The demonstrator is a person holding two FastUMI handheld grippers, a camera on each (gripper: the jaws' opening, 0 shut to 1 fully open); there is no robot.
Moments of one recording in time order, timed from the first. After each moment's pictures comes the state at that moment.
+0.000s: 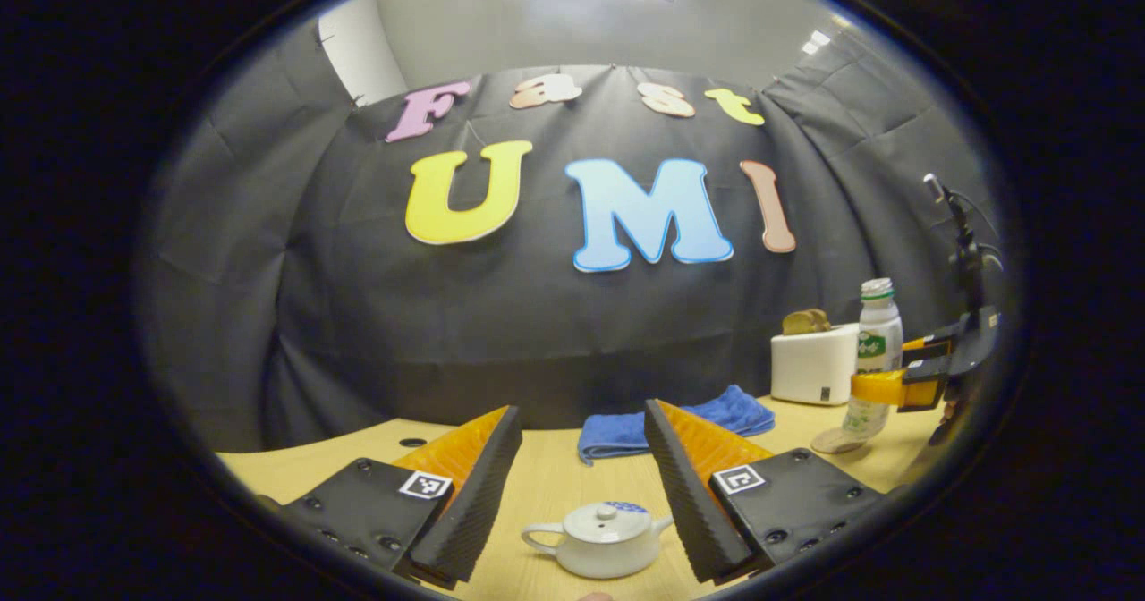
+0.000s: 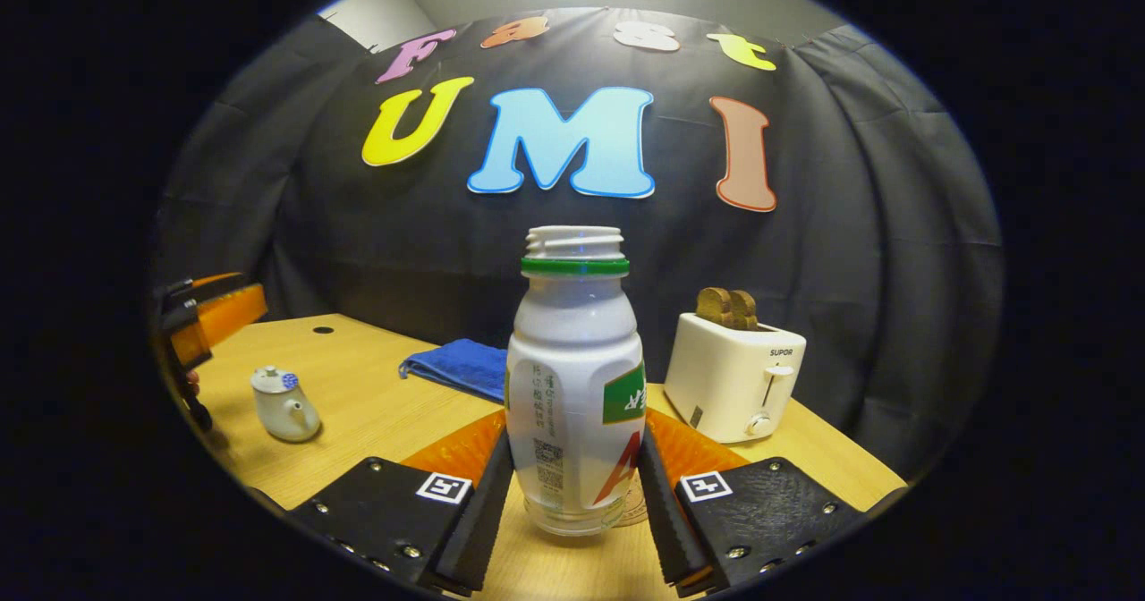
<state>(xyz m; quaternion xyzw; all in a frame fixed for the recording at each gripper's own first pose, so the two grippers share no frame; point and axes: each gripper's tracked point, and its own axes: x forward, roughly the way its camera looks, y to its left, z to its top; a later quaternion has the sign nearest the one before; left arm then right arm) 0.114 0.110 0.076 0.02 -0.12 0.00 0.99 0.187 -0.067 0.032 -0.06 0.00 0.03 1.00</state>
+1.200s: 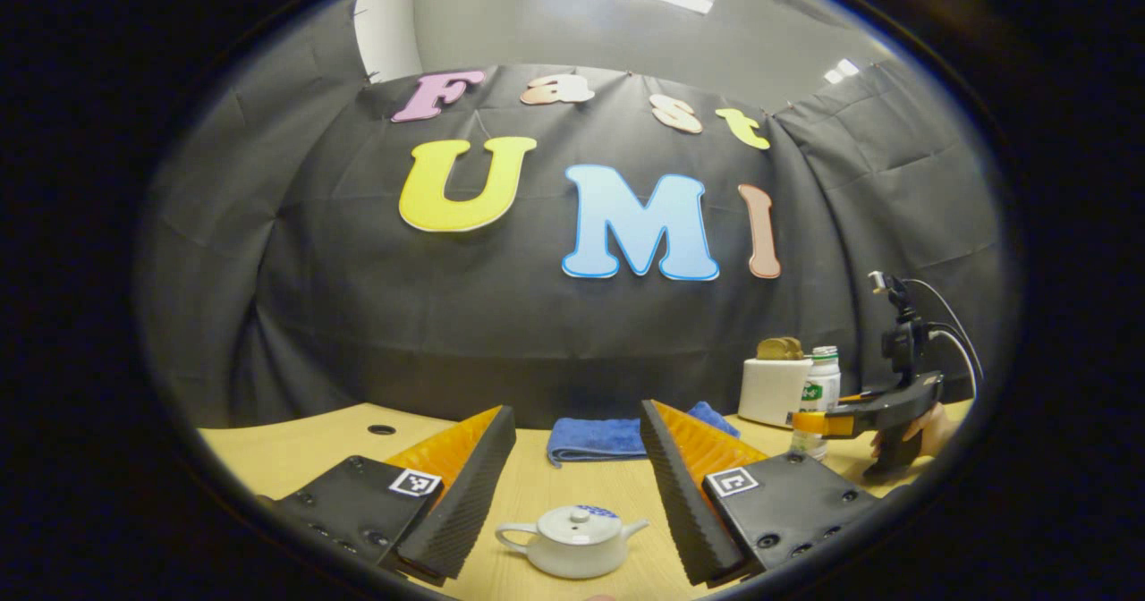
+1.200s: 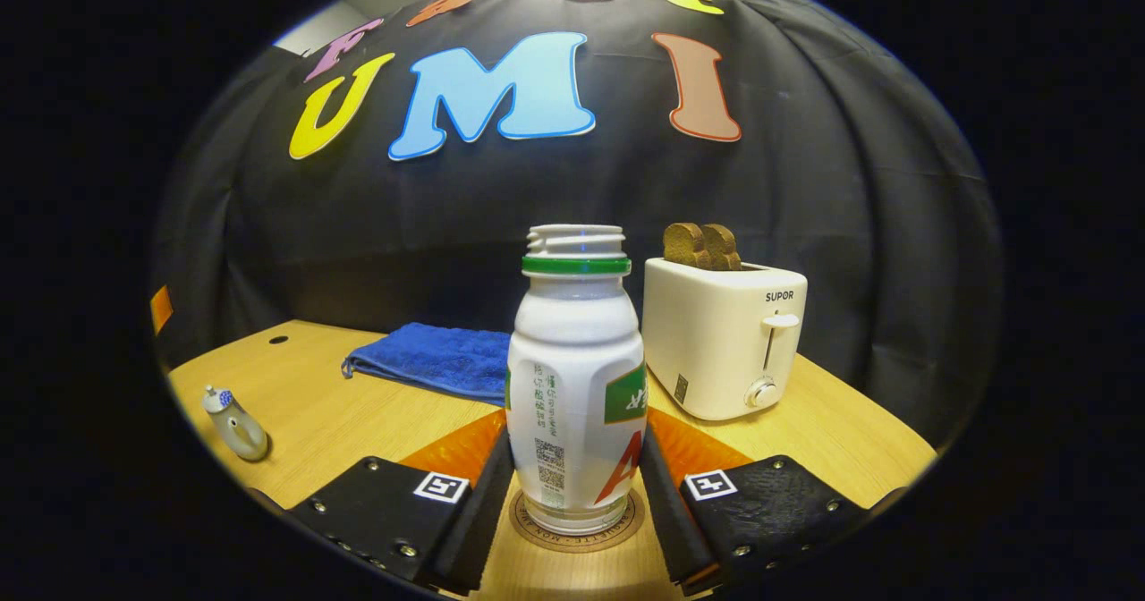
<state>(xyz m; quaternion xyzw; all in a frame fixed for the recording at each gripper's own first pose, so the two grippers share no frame) 0.121 0.106 0.070 -0.03 -0.10 -0.03 0.99 0.235 -0.086 0.000 -0.01 0.07 0.01 1.00</state>
